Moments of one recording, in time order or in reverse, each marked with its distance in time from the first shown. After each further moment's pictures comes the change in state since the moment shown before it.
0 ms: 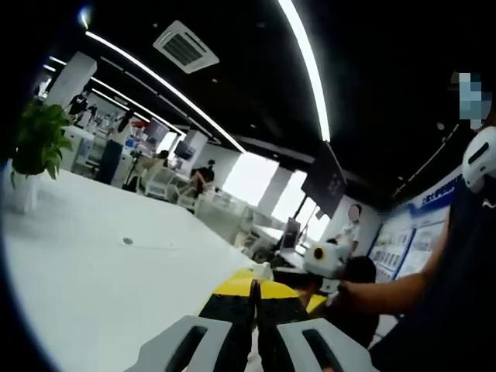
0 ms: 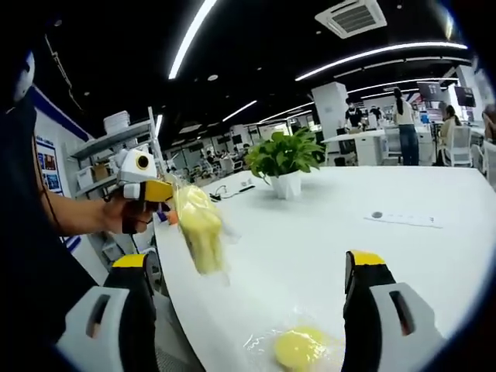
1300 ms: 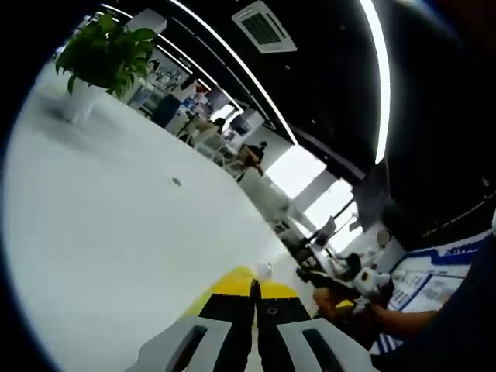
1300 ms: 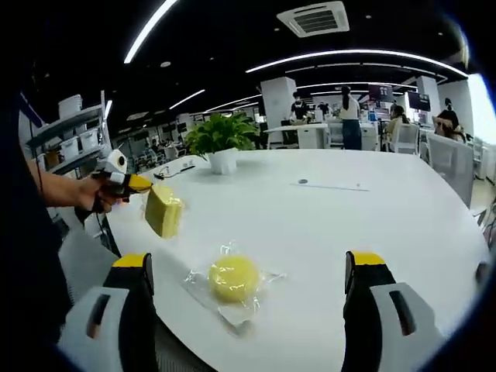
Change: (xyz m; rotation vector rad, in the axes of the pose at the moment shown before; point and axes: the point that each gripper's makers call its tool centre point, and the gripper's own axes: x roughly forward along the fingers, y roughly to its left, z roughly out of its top) left arm -0.018 0.086 -0.085 -0.324 0.066 0.195; right arm -0.092 -0.055 -0.080 0.015 0.066 -0.301
